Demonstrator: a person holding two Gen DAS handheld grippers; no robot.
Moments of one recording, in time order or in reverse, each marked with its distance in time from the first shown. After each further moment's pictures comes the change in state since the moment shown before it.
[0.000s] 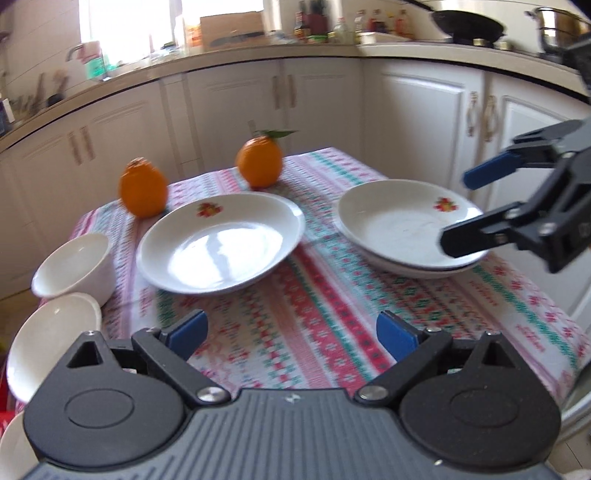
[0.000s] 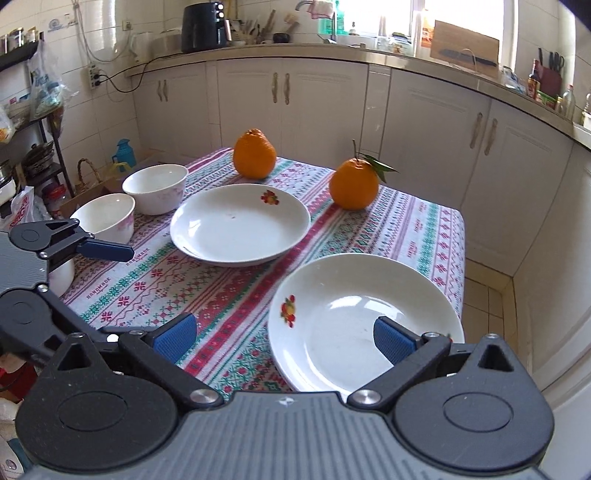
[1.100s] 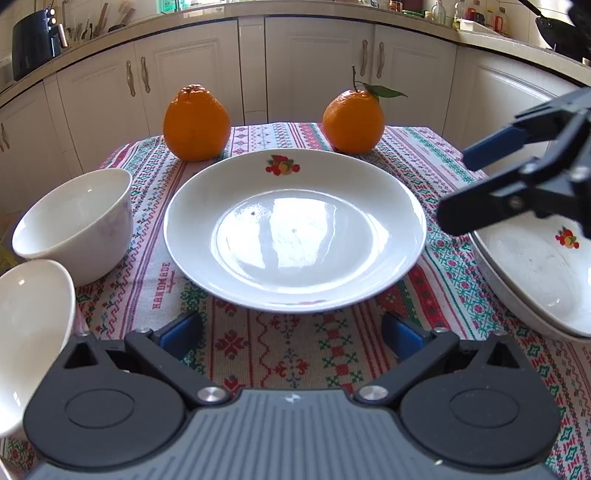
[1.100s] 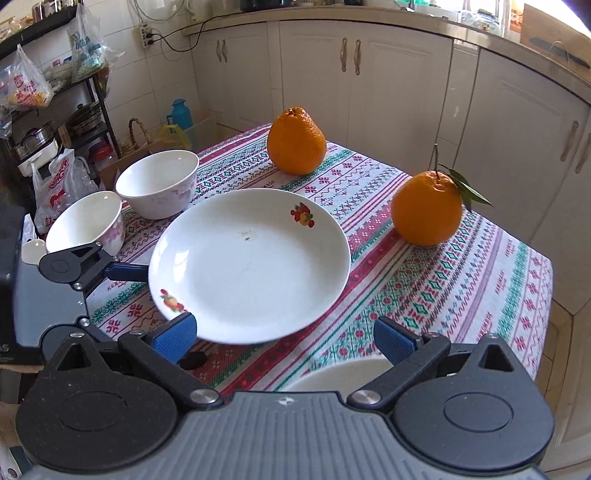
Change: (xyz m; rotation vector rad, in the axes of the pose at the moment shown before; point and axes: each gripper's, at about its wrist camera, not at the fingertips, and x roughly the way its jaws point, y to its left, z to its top) left arm 0.092 0.040 0.013 -0.203 0.108 0.110; right arm 0.132 -0.029 0.084 -0.133 0.139 0.226
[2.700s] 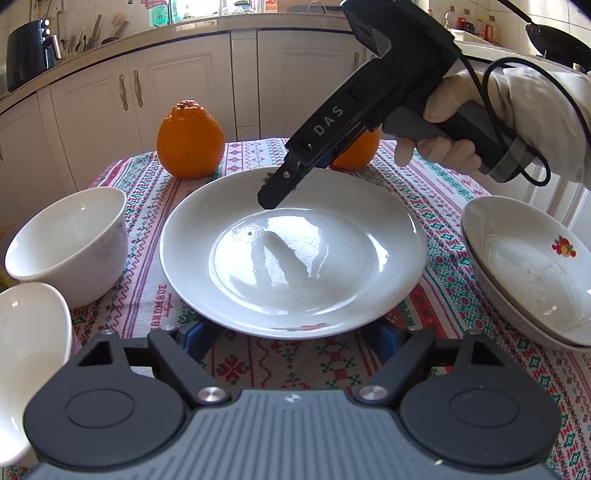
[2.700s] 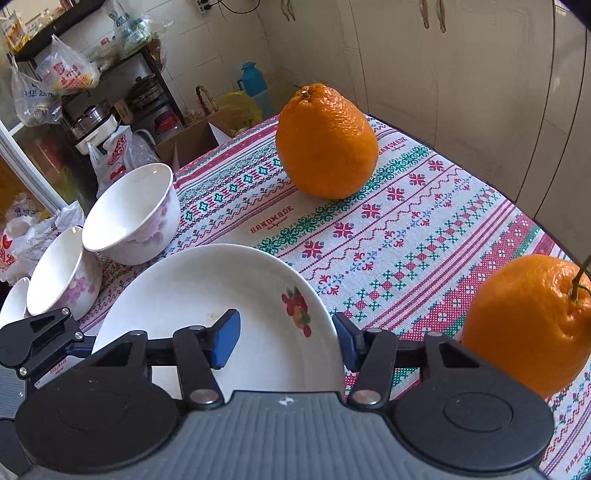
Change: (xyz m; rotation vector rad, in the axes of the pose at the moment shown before) left arm -0.004 0.002 0.005 0.016 -0.044 -0.024; right arm 0.133 -0.059 0.095 -0.061 0.149 0.328
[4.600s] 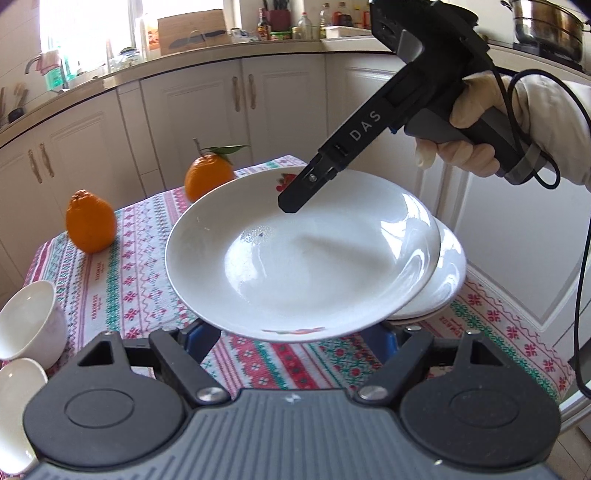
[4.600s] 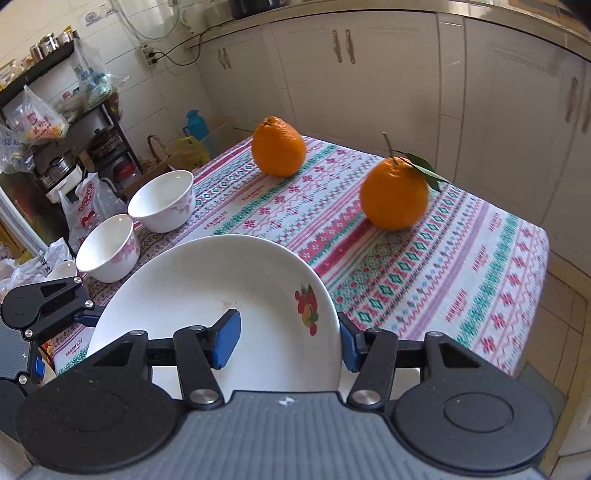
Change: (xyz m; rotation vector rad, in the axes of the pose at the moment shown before) left arm -0.064 -0.074 0.006 0.275 -0.035 -0.219; right arm -0.155 0.053 -0.129 0.170 -0.158 -0.189
